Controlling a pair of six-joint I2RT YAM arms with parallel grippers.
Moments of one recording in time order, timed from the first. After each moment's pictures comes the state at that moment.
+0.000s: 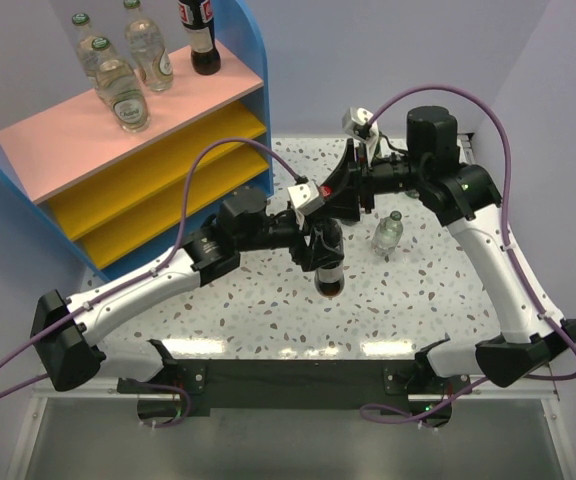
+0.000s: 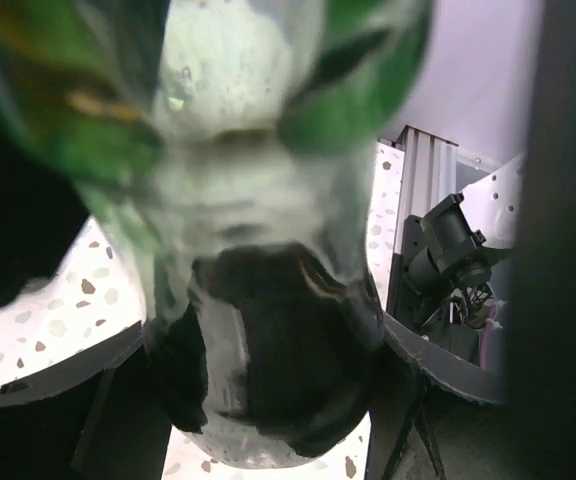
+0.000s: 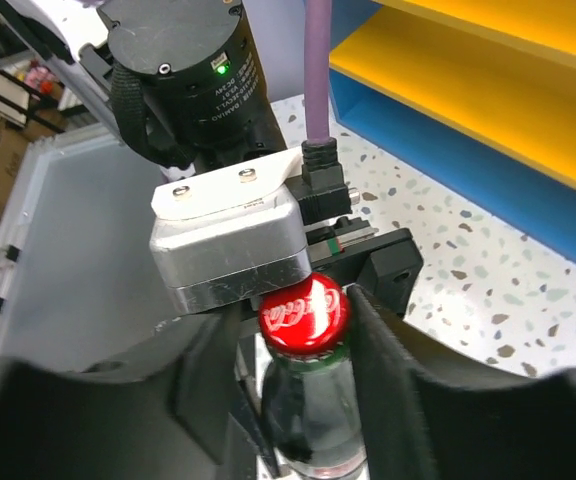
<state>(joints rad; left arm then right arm) -0.88 1.30 1.12 0.01 0.45 -0.15 0.44 1.35 1.69 -0.74 -1.07 -0.08</state>
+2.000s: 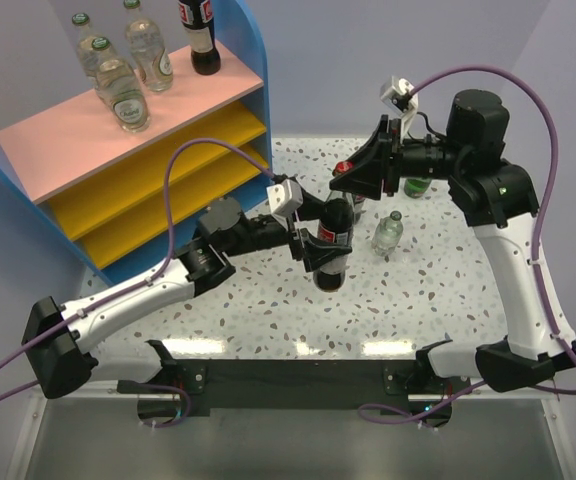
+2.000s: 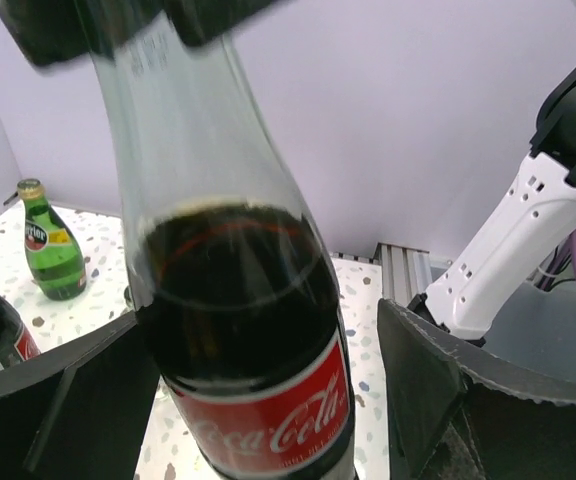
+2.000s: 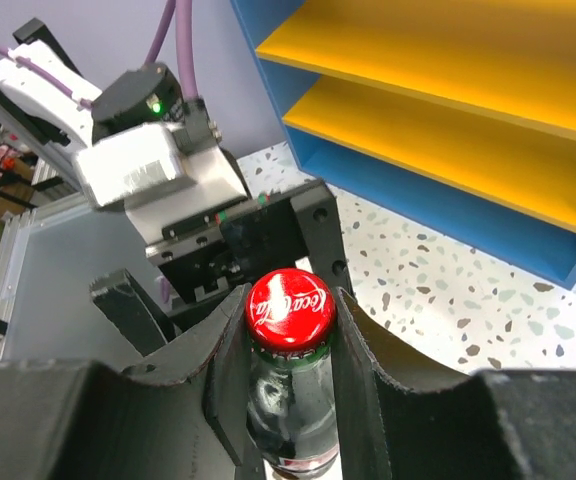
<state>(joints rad) -0.90 1.25 1.02 0.43 0.48 -0.20 0.34 1.32 1.84 -0.73 -1.01 0.09</state>
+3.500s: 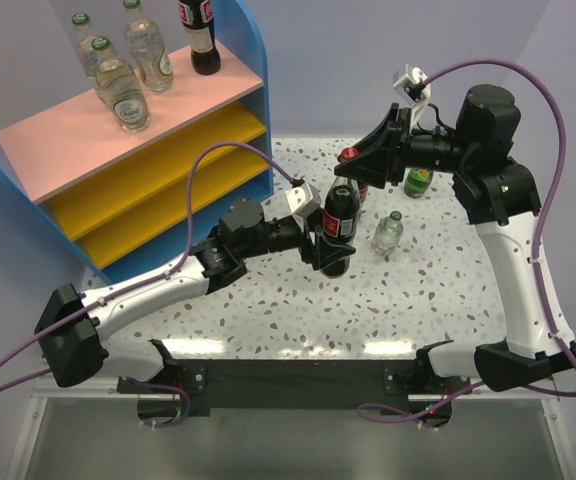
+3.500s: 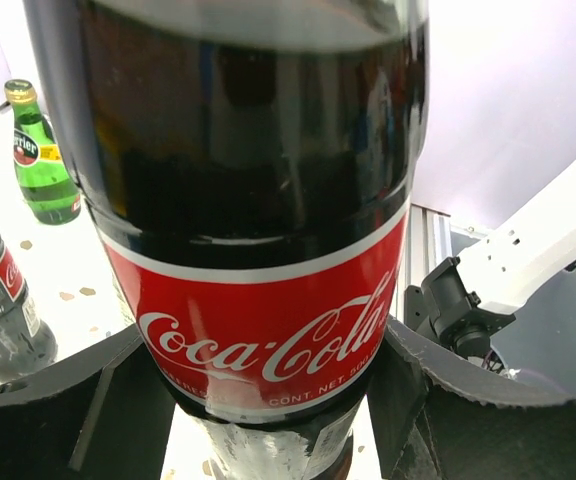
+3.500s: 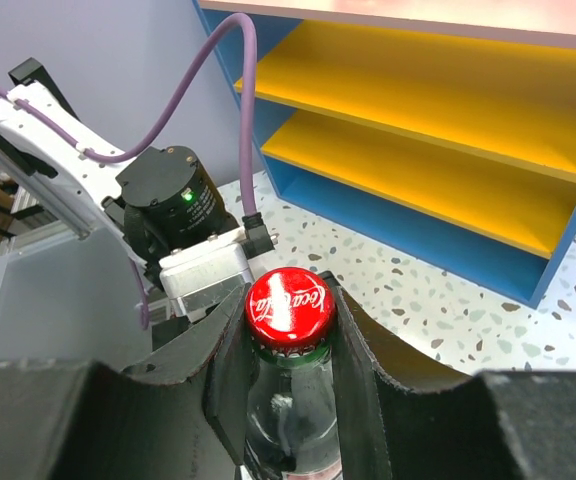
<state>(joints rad) -0.91 1.33 1.00 0.37 0.42 -0.21 0.30 1.32 1.83 -0.61 -1.02 0.15</state>
